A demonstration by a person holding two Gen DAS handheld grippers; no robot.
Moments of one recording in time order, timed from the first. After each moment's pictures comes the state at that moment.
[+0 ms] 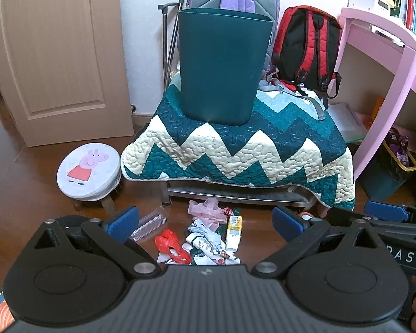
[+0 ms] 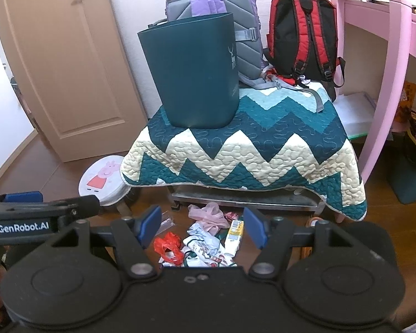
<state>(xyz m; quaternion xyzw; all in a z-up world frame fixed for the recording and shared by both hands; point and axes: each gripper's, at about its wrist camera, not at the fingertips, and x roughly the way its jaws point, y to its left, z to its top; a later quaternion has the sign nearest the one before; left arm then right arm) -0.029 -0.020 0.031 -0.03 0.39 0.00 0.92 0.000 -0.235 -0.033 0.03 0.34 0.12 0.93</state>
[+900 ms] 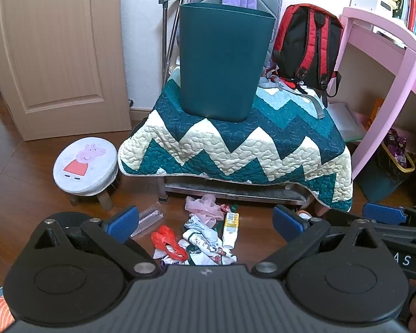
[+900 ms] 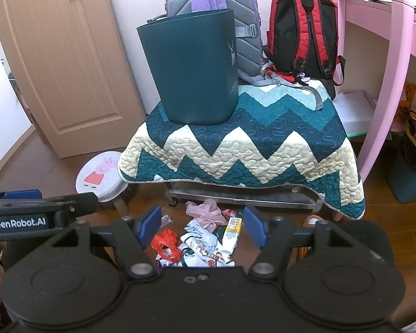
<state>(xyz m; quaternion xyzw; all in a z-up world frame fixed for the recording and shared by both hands) -0.024 -0.015 0.027 -0.04 0.40 -0.01 0.92 0.002 -0.235 -0.036 0.03 0.34 0.12 0.93</state>
